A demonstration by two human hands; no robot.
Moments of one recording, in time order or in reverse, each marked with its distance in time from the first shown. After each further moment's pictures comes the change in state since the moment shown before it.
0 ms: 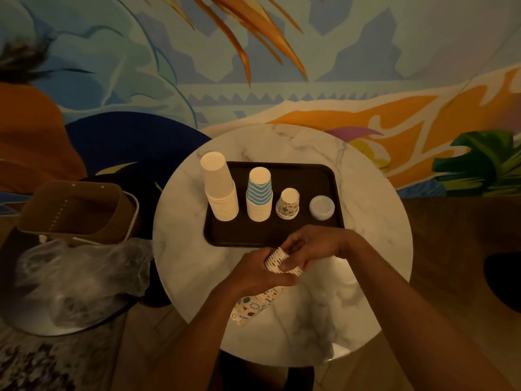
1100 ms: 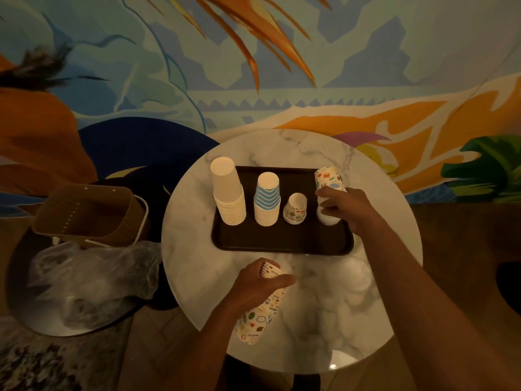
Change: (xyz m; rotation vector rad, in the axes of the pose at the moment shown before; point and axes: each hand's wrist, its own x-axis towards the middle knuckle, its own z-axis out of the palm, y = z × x) left_hand -0.013 -0.024 0.003 -0.181 0.140 -0.122; right_hand 0.014 0.009 -0.064 0.831 0.844 -0.032
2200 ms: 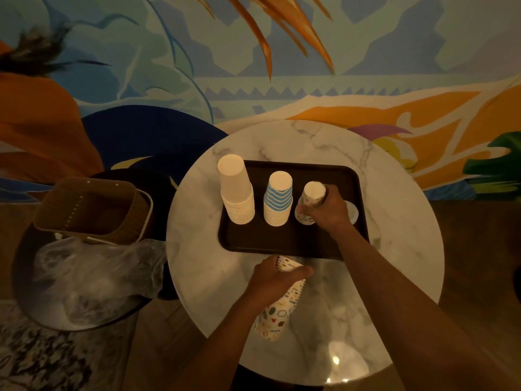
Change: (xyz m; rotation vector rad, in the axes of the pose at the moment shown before) left_hand 0.031 0.017 0.012 -0.014 0.065 -0.110; right_hand 0.042 0.041 0.070 -0.466 0.077 -0.209
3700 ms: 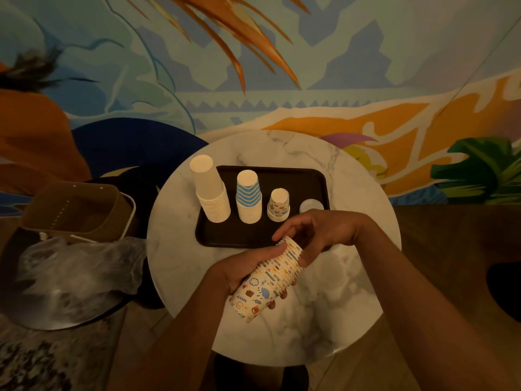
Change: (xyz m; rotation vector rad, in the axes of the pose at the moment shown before) left_hand -0.037 0.042 -0.001 -0.444 -0.826 -0.110; right_hand -0.084 -0.018 -0.132 -0.120 -1.138 -0.246
